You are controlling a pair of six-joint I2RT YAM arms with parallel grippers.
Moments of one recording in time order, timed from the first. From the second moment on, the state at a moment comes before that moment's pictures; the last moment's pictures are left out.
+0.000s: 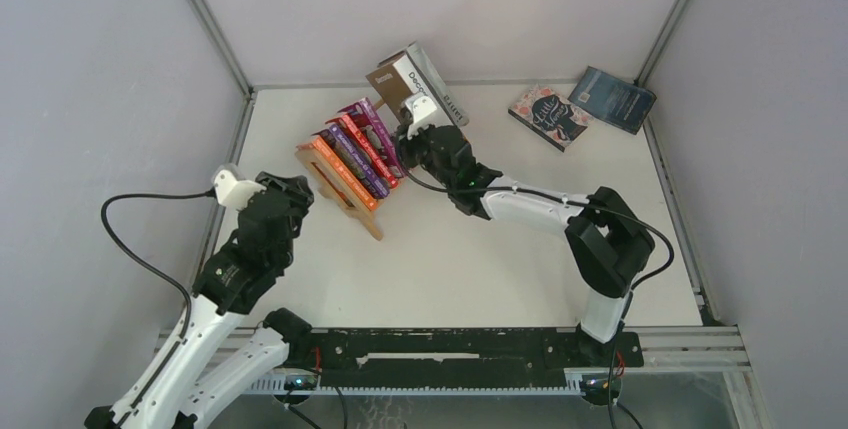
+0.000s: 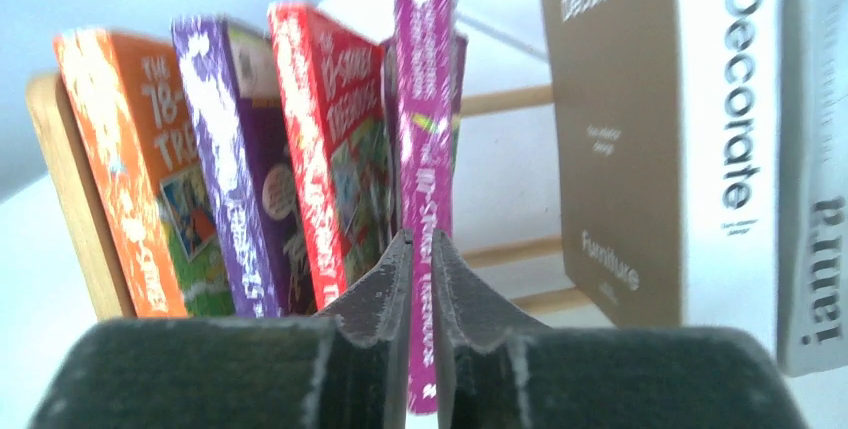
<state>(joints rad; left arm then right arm) -0.53 0.61 0.81 -0.57 -0.74 -0.97 0.82 1.80 1.23 0.45 0.11 0.04</state>
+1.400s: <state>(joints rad) -0.34 0.83 0.61 -0.21 -0.60 -1.00 0.64 2.26 1.78 0.26 -0.16 0.02</state>
